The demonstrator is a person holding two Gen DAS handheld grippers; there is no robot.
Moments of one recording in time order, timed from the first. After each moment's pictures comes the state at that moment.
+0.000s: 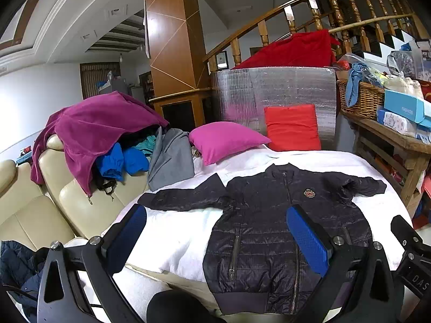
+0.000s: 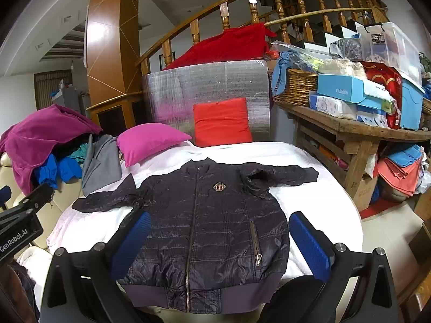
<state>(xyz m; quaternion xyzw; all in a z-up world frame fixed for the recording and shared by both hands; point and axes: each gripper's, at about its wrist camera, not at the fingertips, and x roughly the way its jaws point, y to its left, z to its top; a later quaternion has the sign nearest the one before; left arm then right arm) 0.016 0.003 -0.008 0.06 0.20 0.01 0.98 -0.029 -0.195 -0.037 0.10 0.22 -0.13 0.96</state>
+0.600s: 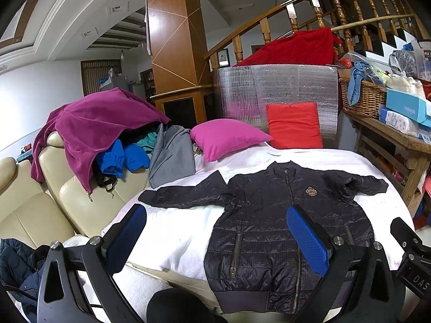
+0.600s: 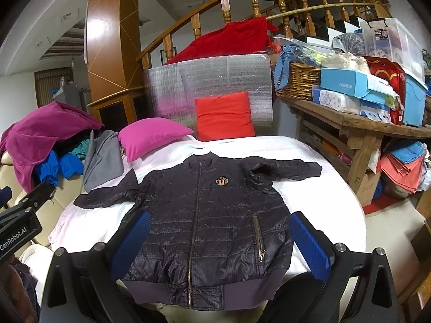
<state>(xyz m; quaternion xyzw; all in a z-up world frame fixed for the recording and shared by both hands) 0.021 0.006 -0.015 0.06 0.20 0.01 0.98 -0.022 -0.196 -0.041 0.10 0.23 -0.12 0.96</state>
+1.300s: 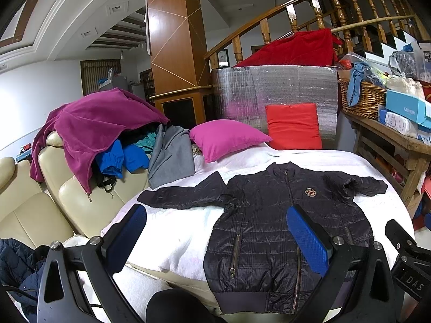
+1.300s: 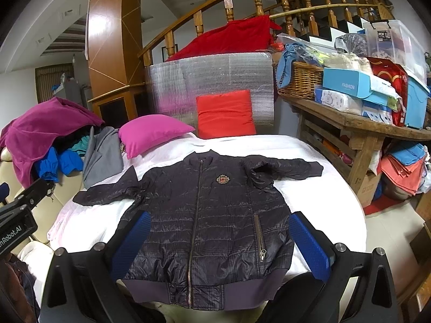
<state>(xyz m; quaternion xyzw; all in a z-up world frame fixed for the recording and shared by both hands) 0.021 0.007 -0.017 0.06 0.20 0.01 0.98 -0.016 -0.193 -0.043 0.10 0.24 -0.12 0.96</state>
